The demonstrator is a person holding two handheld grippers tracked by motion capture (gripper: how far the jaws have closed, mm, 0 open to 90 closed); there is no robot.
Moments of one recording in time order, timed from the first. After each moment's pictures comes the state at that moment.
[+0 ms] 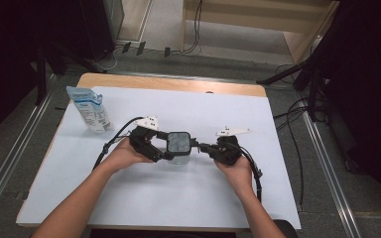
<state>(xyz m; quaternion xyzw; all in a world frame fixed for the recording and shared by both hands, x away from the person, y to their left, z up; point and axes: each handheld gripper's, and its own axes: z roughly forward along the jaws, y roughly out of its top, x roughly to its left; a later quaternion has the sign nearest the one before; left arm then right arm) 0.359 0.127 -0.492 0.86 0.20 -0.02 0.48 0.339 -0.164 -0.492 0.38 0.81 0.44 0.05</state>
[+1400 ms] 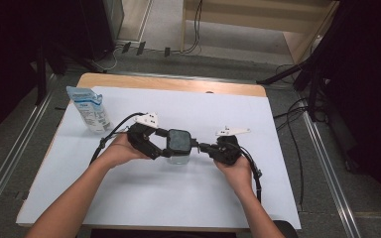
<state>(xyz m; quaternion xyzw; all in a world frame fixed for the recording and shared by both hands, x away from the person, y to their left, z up) 0.358 0.128 -0.466 0.87 0.18 0.00 0.45 0.339 -0.164 -0.492 0.38 0.81 0.44 0.05</state>
